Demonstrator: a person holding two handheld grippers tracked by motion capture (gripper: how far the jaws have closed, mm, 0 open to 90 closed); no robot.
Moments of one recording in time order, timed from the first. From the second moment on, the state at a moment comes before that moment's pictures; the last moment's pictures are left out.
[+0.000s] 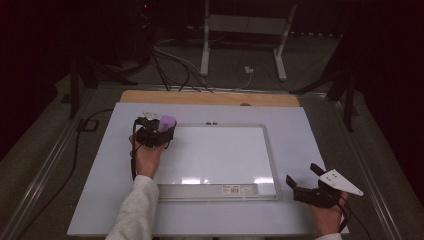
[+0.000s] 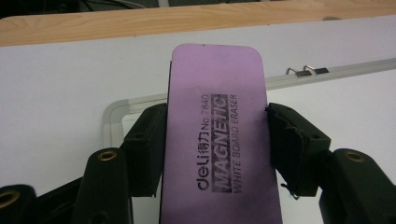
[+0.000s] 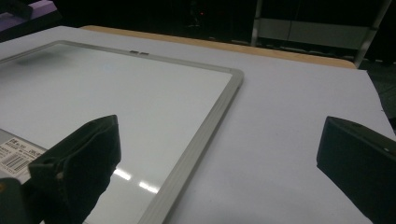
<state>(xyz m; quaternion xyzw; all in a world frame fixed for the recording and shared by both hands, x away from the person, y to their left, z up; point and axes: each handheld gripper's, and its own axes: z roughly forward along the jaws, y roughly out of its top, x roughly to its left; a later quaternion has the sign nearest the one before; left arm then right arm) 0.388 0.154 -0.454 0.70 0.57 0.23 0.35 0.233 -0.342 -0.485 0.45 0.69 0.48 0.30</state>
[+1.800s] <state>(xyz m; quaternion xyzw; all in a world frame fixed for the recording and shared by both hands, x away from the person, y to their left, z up) 0.387 0.155 -0.496 0.74 0.55 0.26 0.28 0.232 -0.342 -0.485 0.45 0.69 0.48 0.30</state>
